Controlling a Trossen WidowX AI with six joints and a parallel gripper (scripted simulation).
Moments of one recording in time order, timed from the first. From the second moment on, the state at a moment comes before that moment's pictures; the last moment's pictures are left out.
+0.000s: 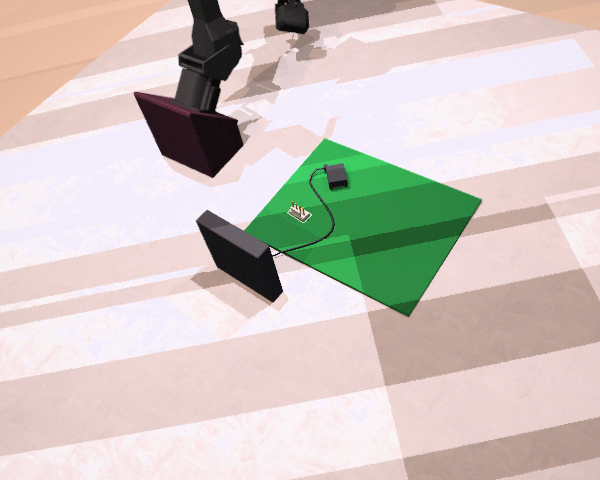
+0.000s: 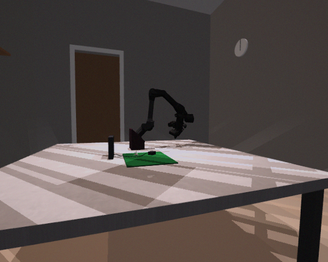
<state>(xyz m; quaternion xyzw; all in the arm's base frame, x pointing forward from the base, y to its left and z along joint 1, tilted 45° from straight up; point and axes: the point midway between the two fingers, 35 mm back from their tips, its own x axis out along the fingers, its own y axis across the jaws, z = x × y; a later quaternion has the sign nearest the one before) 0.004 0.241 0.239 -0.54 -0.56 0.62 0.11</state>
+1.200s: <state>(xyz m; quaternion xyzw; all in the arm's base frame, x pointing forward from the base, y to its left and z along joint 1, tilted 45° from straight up) 0.256 -0.011 0.049 -0.57 0.13 0.59 0.56</state>
